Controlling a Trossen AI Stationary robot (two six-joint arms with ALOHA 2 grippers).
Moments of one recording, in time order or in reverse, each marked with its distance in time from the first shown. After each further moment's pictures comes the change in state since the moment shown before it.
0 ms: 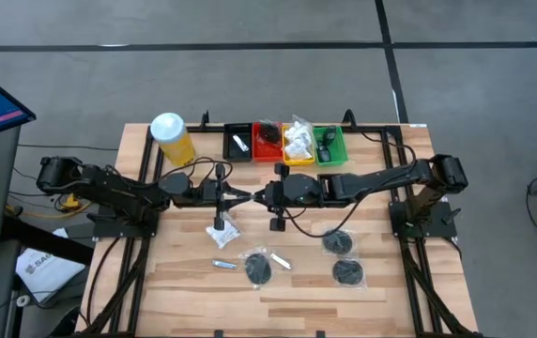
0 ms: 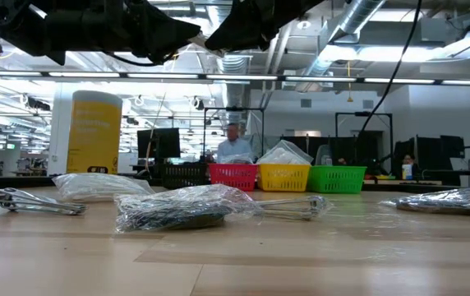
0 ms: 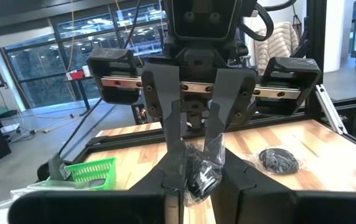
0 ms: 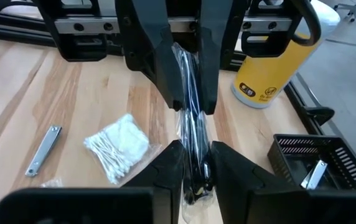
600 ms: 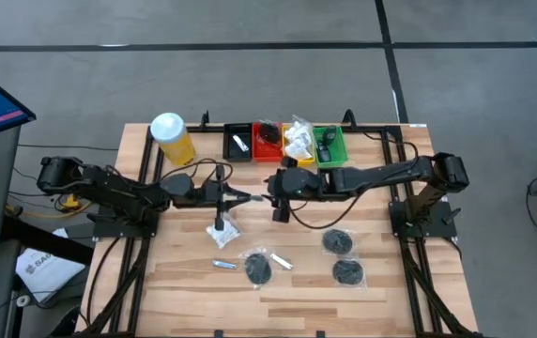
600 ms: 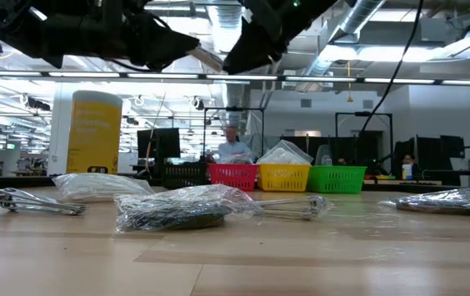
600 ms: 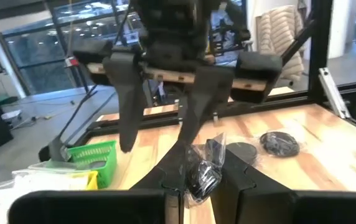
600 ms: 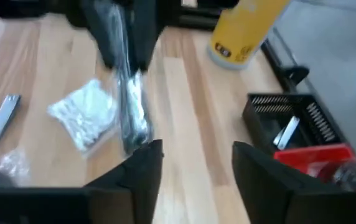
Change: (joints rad) left arm 0.007 0.002 -0.007 -0.026 -0.007 -0.001; right arm -0.043 -0.009 0.004 -0.163 0.044 0.042
